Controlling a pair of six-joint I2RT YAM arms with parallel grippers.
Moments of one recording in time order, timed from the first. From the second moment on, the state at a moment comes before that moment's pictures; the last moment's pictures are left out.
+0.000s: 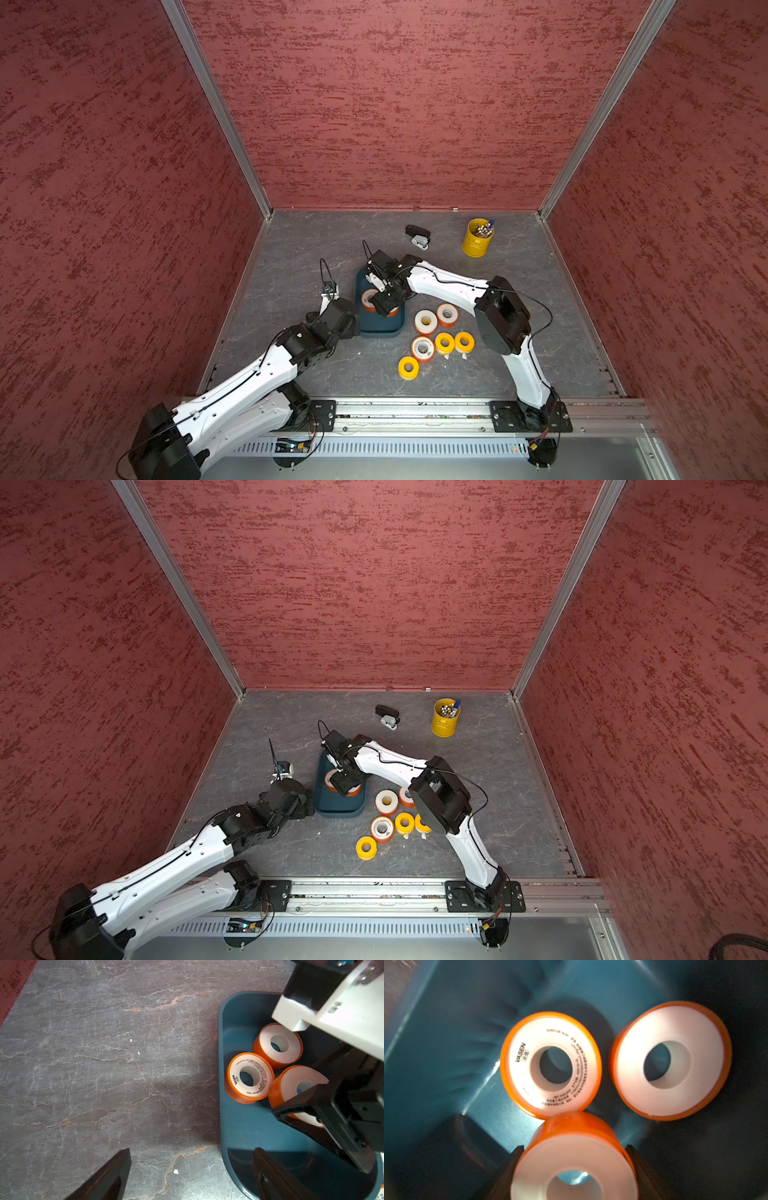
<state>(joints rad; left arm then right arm) -0.73 0.87 0.57 -0.63 -0.50 -0.64 0.88 2.18 1.79 -0.92 -0.05 0.13</state>
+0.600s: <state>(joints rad) -0.73 0.87 0.57 -0.63 -0.50 -0.64 0.90 2.18 1.79 -0.96 -0.04 0.10</state>
